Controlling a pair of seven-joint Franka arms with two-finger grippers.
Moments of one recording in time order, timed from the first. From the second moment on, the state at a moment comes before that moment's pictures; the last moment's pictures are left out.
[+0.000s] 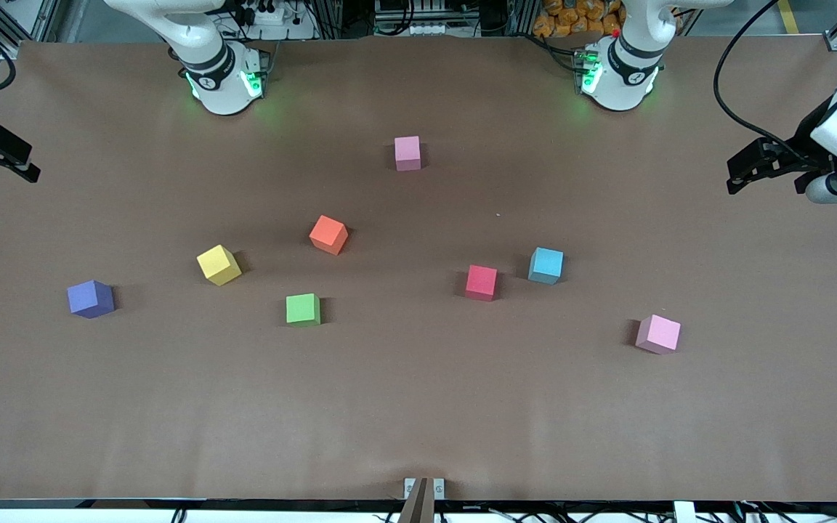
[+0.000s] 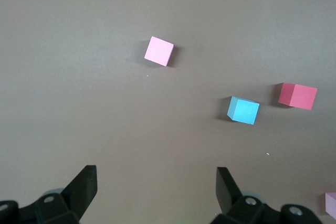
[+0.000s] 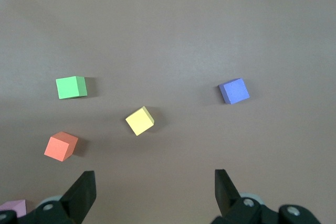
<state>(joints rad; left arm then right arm) -0.14 -0.01 0.03 -1.58 0.02 1.57 -0.10 0.01 -0.03 -0.05 -1.49 0.00 1.50 -0.01</state>
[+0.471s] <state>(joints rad) -0.13 0.00 0.02 -1.57 0.02 1.56 -0.10 0.02 -0.02 -0.04 -1.50 0.00 1.48 -0.01</state>
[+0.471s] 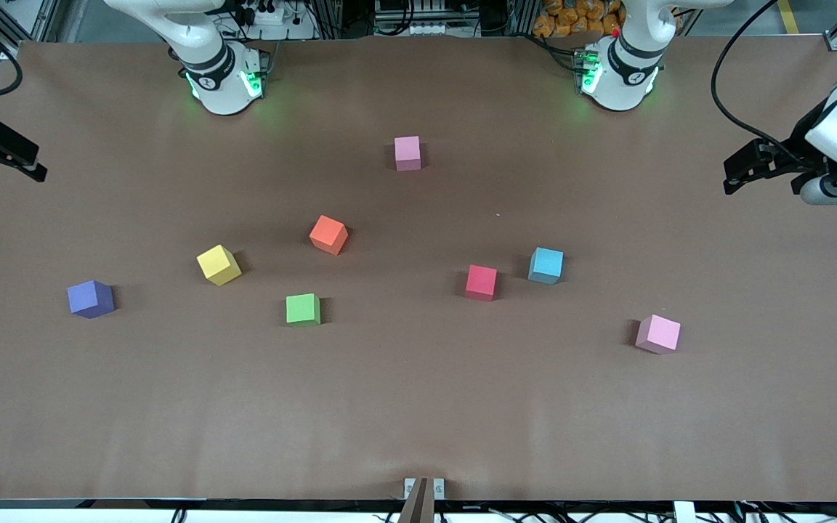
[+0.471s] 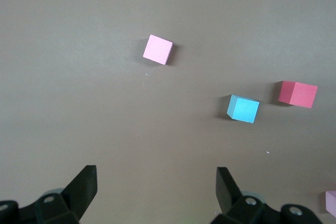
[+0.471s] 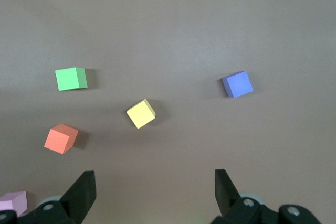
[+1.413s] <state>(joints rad) -0.14 0.04 -0.07 -1.93 0.01 1.89 -0.12 0.22 0.00 -0.03 -1.83 0.05 1.69 0.15</state>
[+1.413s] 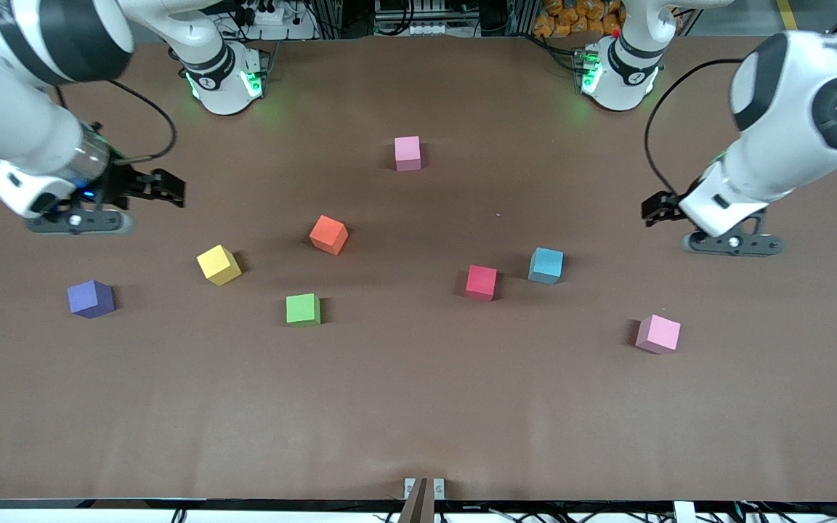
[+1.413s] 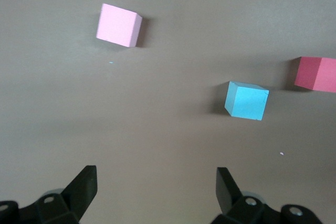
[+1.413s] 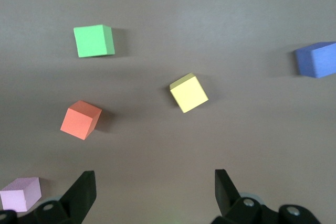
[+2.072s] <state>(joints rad) -0.14 0.07 -0.18 -2.12 0.01 2.14 -0.19 0.46 -0.01 -0.03 -2.12 0.11 1.97 0.21</state>
